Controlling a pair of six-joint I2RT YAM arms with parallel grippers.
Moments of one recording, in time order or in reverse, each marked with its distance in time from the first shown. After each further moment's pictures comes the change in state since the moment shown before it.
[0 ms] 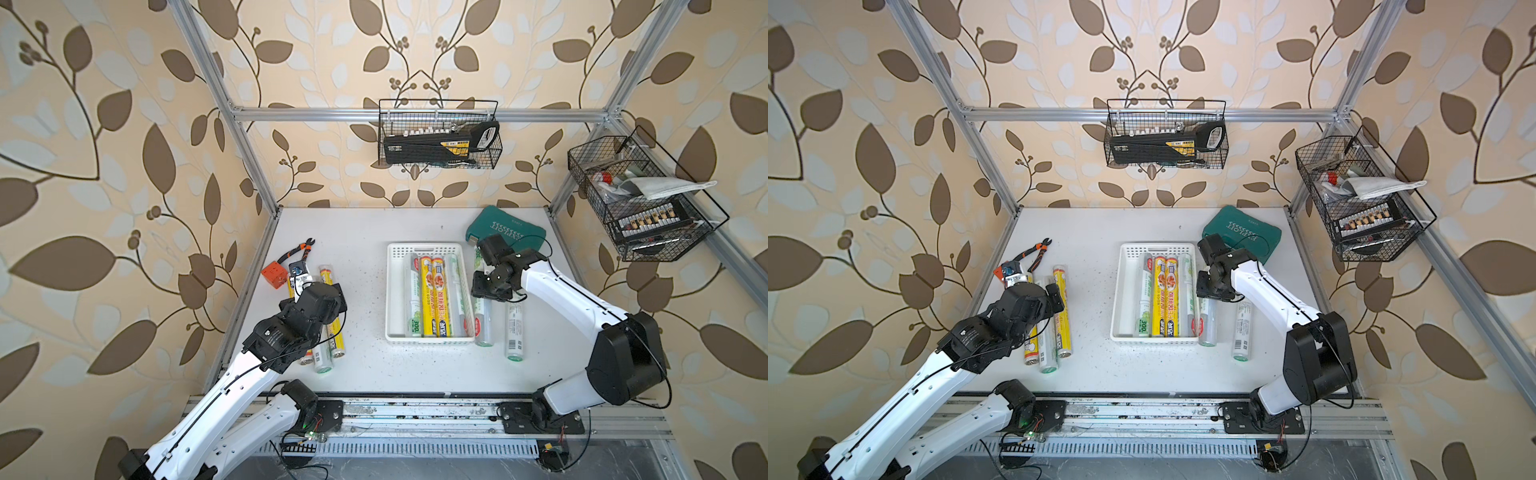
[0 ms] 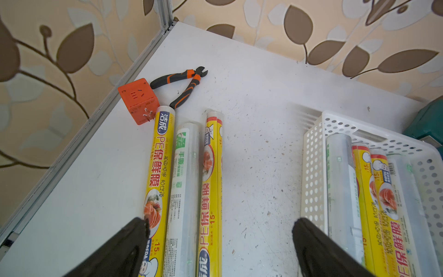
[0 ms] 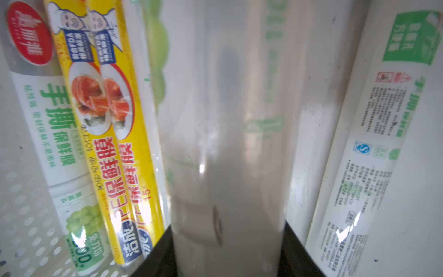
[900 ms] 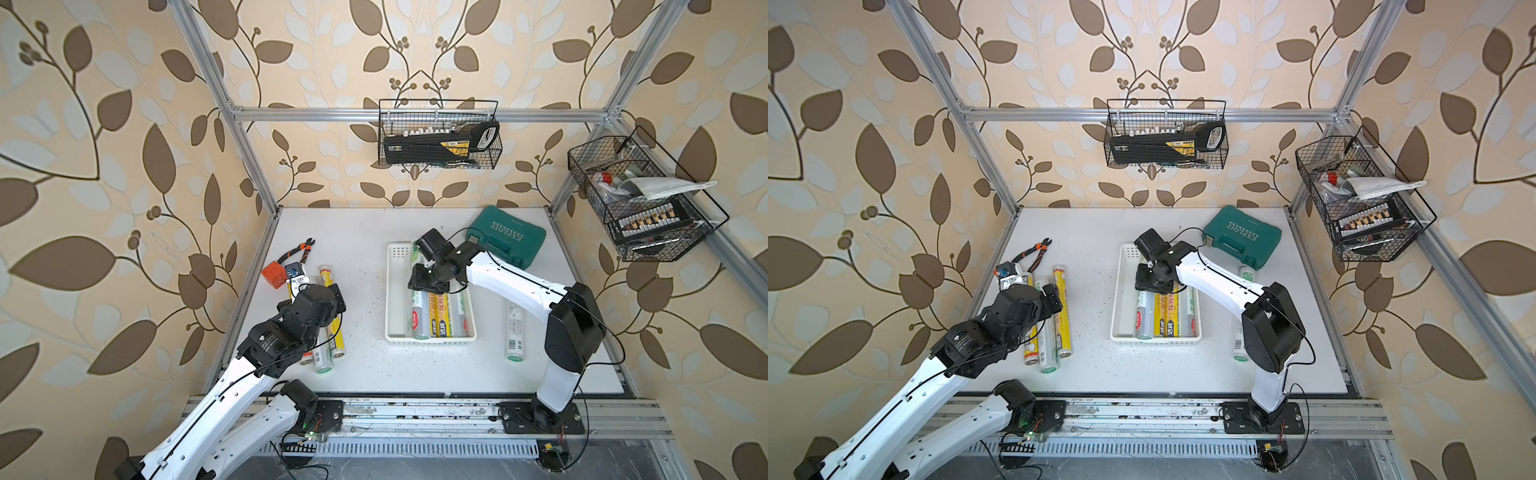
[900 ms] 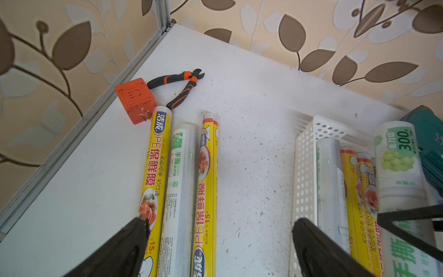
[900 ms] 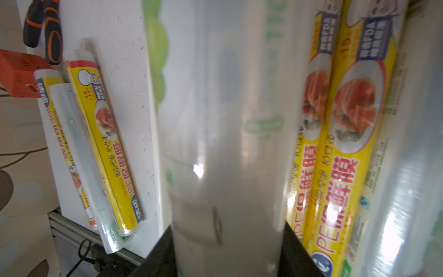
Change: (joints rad) left arm 0.000 -0.028 -0.003 -0.001 0.007 -0.019; right arm 0.307 0.311 0.304 0.179 -0.156 0.253
